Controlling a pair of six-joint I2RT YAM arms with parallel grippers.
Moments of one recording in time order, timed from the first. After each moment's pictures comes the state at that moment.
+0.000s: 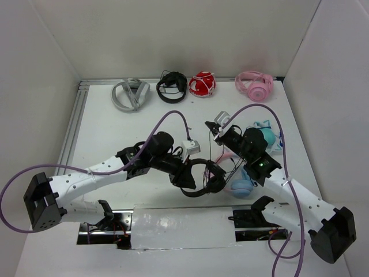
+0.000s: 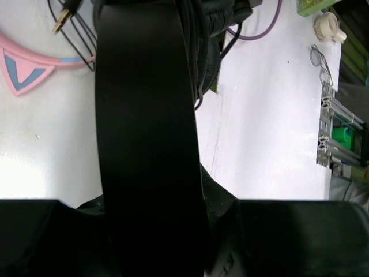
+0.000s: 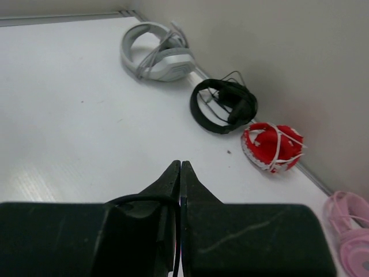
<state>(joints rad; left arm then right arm) -0.95 1.24 0.94 -0.30 0.62 -0.31 0.58 0.87 0.63 0.30 -0.17 -0.36</state>
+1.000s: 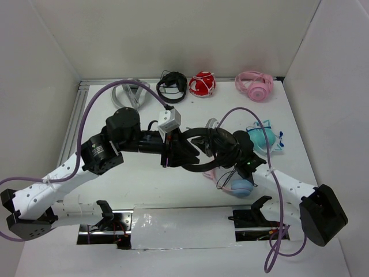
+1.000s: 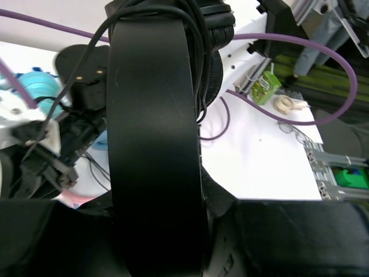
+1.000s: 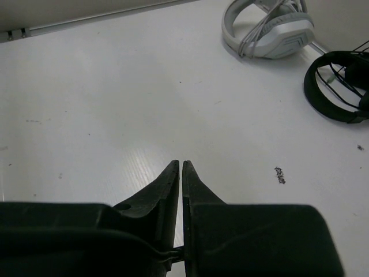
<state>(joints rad) -0.96 1.12 1.37 -0.33 0.63 -0.21 0.57 1.09 0.50 0.51 -0.49 -0.11</state>
